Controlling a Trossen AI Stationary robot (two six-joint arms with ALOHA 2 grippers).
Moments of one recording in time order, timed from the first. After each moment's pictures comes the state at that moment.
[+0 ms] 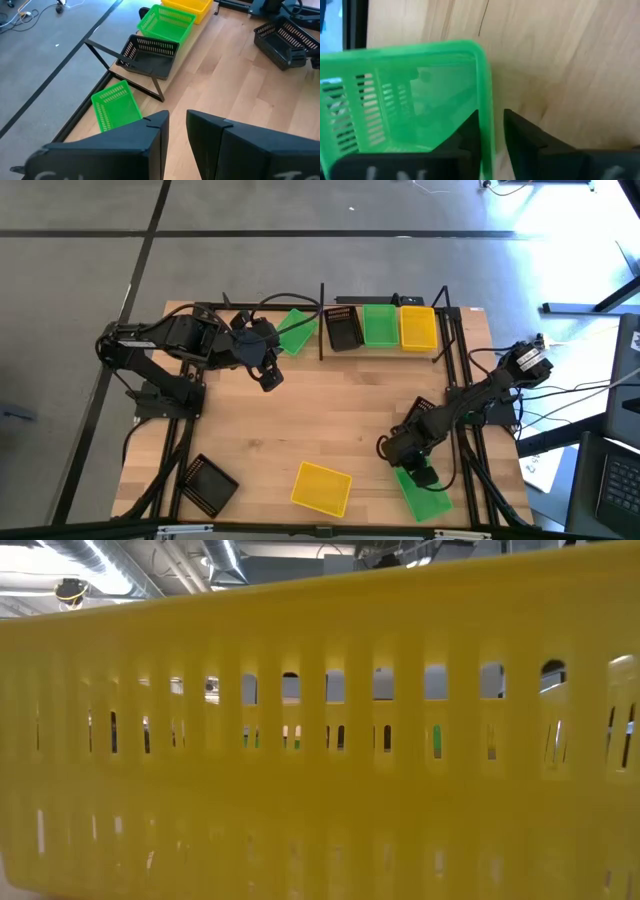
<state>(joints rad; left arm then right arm) -0.17 1.42 1.80 -1.18 -0.61 -0.44 0.55 1.56 0.81 -0.59 -0.33 0.29</state>
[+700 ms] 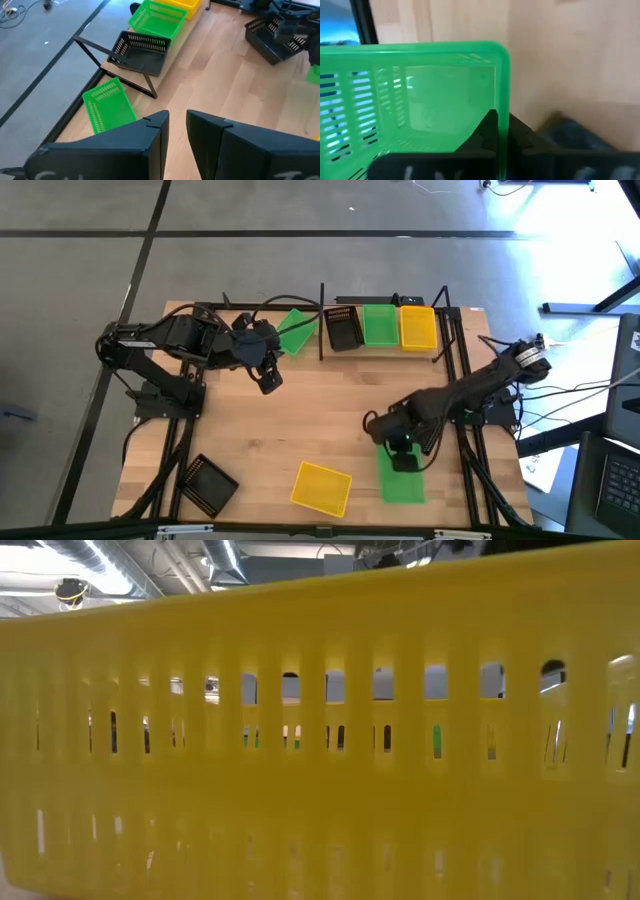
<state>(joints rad) -0.17 1.42 1.80 -1.18 -0.56 -0.43 0.41 1.56 1.14 -0.97 -0.25 0.47</state>
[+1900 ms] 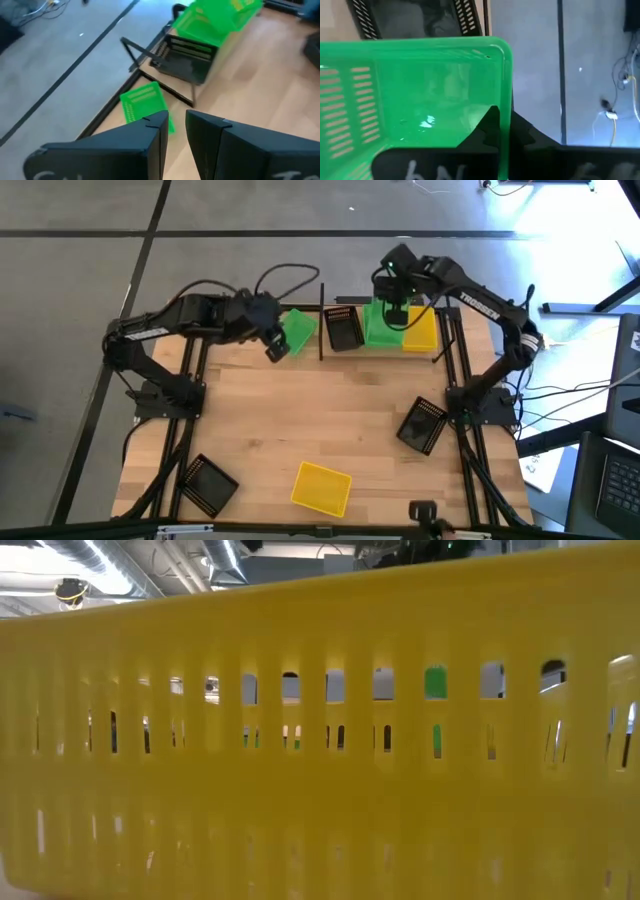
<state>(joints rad) 0.06 1.43 1.80 -1.16 -0.57 -0.33 -0.65 1.60 1.64 -1.09 0.17 -0.68</state>
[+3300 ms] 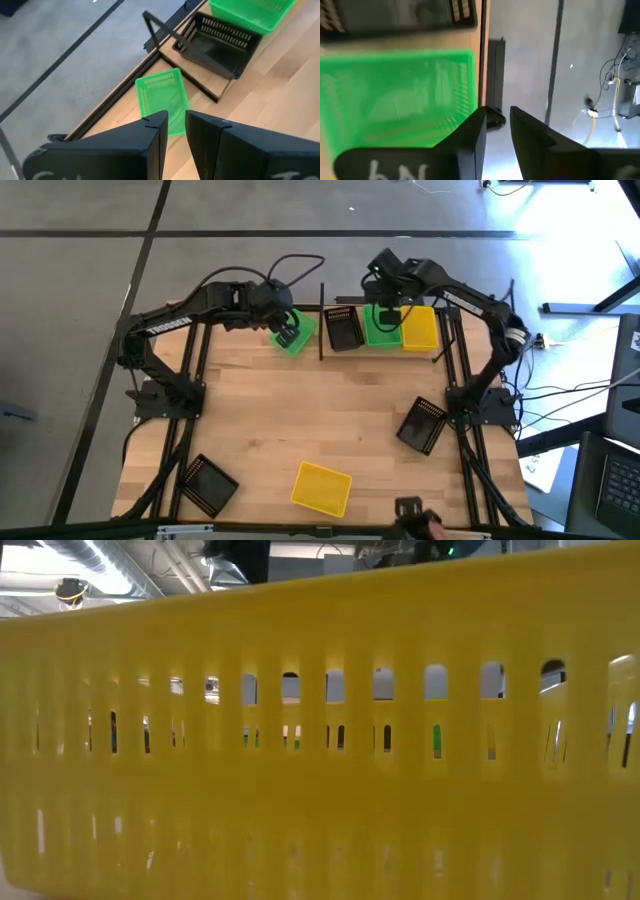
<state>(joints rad) 0.24 1.53 1.80 -1.17 -0.49 -0.34 -0.65 1.70 1.64 -1.03 0.26 -0.79</state>
